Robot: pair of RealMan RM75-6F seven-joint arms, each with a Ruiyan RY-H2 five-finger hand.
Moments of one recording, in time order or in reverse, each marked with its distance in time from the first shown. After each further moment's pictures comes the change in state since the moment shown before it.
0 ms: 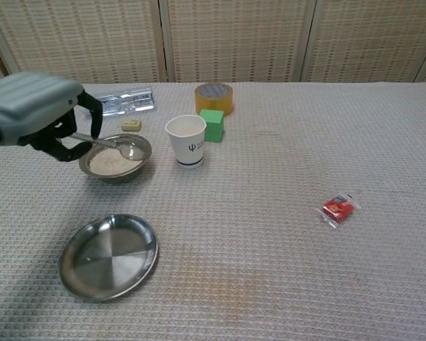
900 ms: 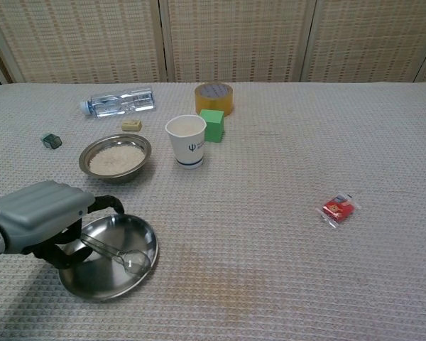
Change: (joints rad) left arm 0.072 -0.104 0.116 0.078 -0.049 -0.158 -0.013; right arm -0.005 0.002 -0.008 -0.001 -0.020 0.012 0.004
